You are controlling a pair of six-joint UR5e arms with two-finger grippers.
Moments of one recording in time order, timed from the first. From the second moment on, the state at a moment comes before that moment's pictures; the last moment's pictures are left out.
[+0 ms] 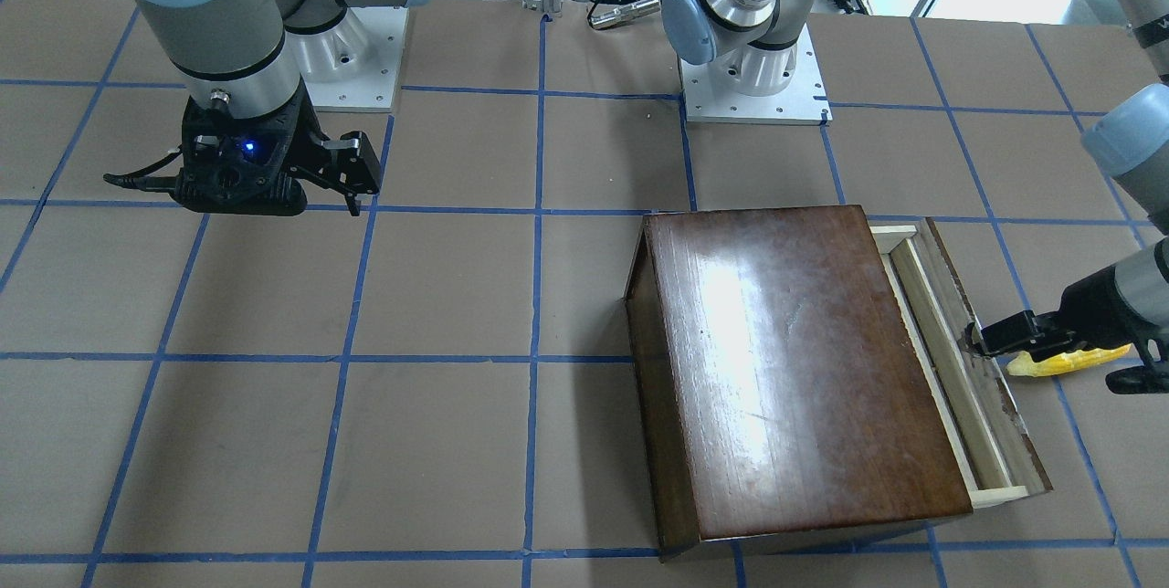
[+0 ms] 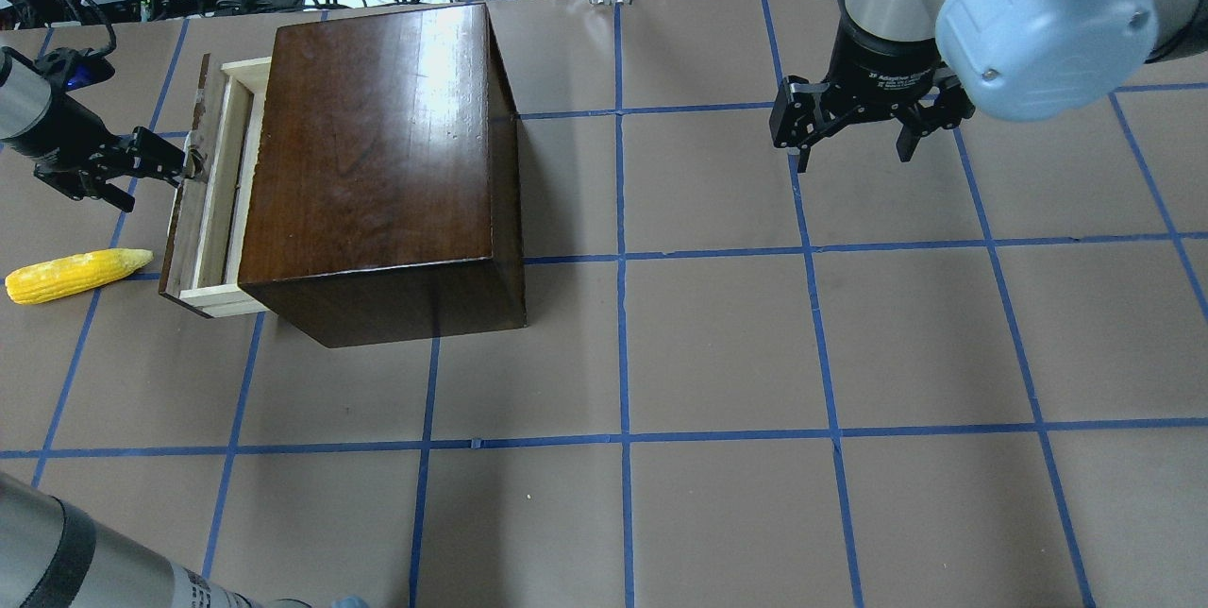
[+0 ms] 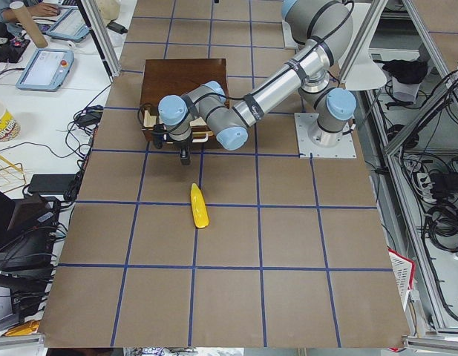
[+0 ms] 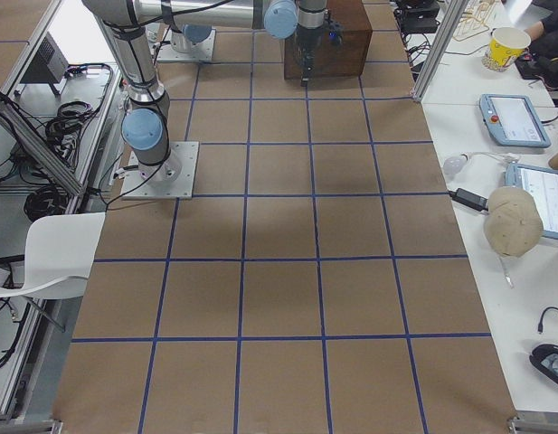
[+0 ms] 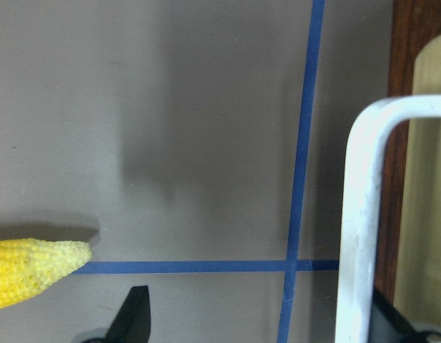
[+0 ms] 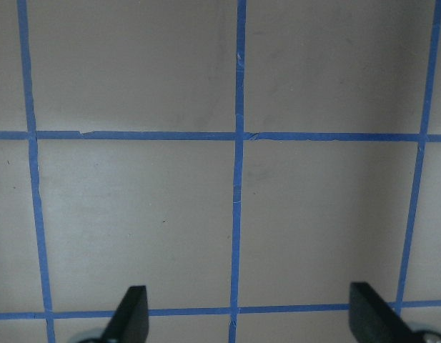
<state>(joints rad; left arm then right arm) -1.00 -1.98 -1.57 -1.27 1.43 0.50 1.65 -1.48 1.58 -1.62 -1.64 0.06</state>
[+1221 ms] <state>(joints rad) -0.98 -1.98 -1.56 -1.27 1.43 0.51 1.65 -1.48 1.58 -1.62 -1.64 0.06</state>
